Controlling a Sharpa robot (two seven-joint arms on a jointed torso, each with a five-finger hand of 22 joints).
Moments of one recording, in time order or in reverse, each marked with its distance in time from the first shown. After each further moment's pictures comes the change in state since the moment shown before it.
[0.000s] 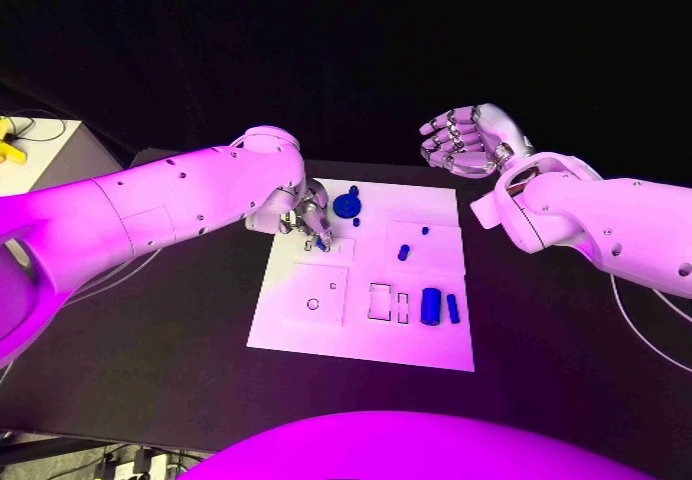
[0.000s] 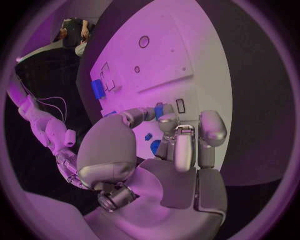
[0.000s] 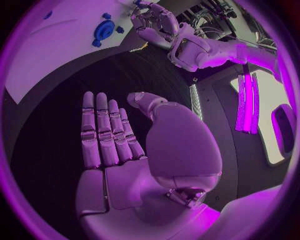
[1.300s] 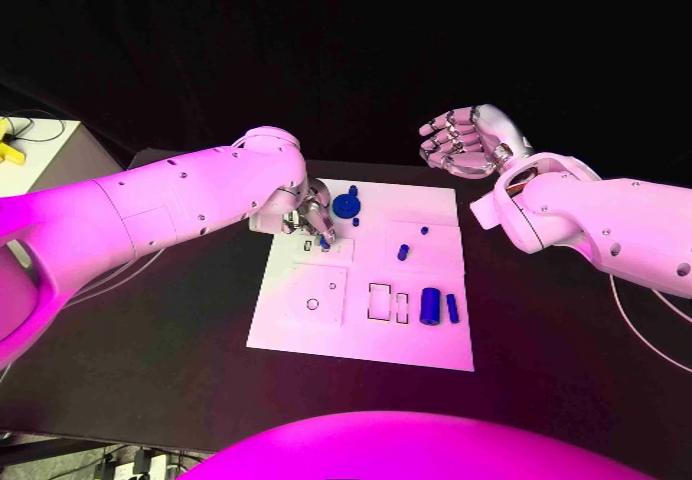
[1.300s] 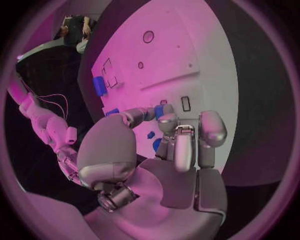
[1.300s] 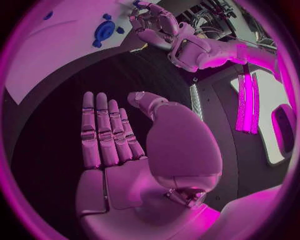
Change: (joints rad) left arm -0.001 0.005 -0.001 0.004 0.017 -0.031 0.000; left_hand 0.000 0.000 -0.001 -0.001 0.004 0.000 0.000 -0.003 0.000 0.005 -0.002 0.000 0.003 0.000 0.000 0.000 0.000 0.000 0.004 -0.004 0.004 0.006; right arm -0.002 0.001 0.000 -0.002 0.001 0.002 0.000; right_hand -0.004 -0.004 -0.003 -0.003 0.000 0.000 0.000 0.000 -0.001 0.000 0.000 0.000 0.000 0.000 0.000 0.000 -0.002 0.000 0.000 0.000 -0.004 -0.005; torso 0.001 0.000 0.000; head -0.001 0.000
